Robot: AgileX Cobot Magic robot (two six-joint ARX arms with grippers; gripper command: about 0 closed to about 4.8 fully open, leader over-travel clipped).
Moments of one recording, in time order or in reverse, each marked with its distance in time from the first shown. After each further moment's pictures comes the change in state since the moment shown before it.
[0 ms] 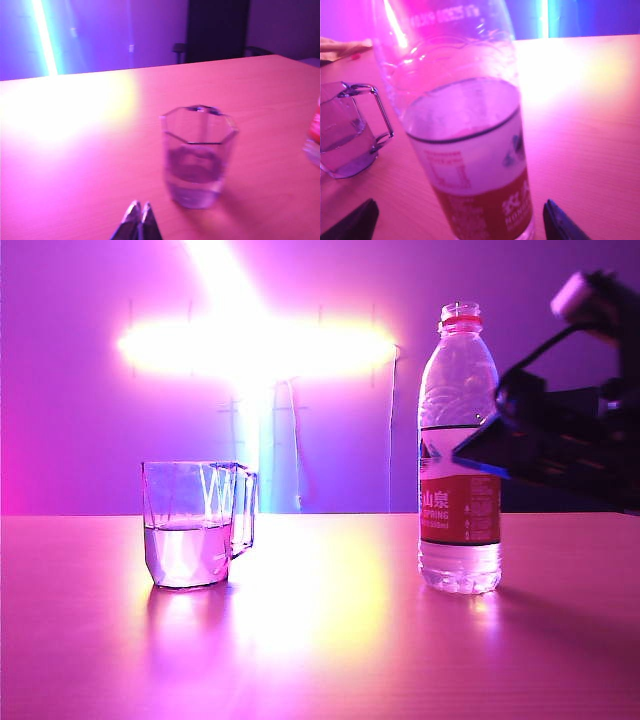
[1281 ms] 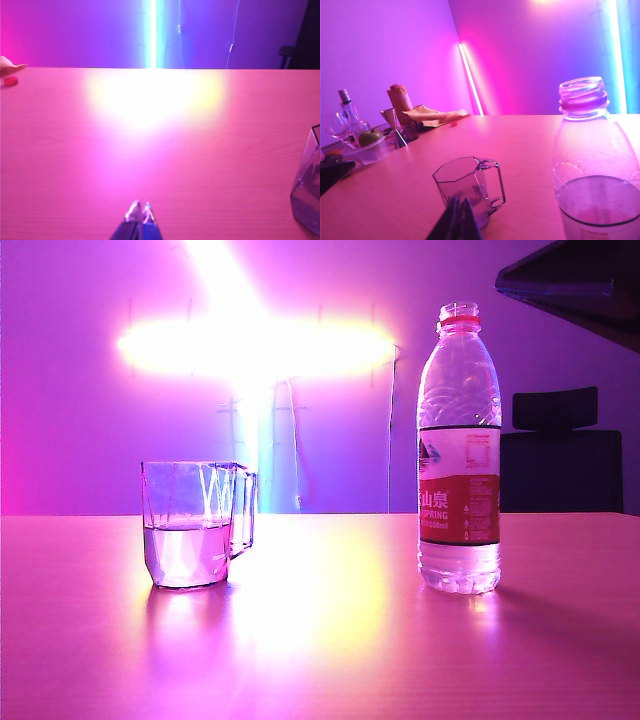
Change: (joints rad) left arm 0.351 -0.001 0.000 -0.011 -0.017 0.000; right arm 0.216 -0.706 -0.063 -0.352 0.000 0.077
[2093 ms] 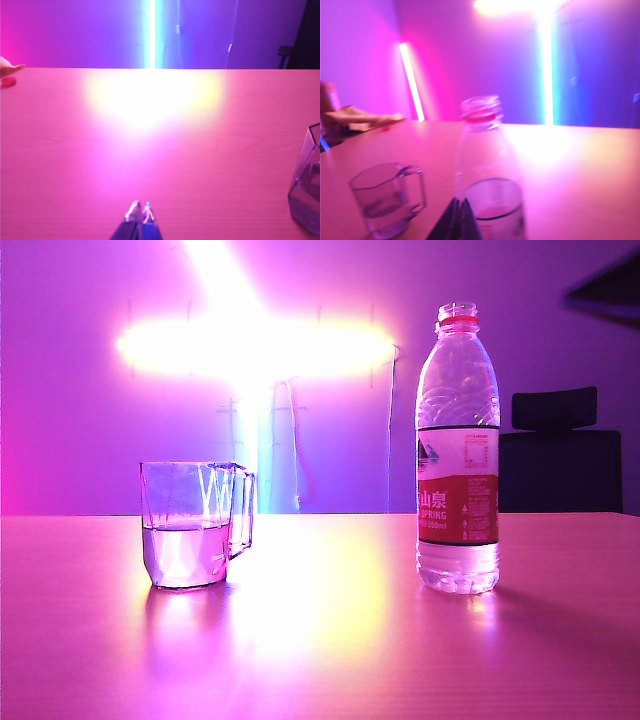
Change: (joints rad) left arm 0.000 0.000 0.000 0.000 0.001 0.000; right arm -0.182 -0.307 0.000 -0.326 0.022 -0.113
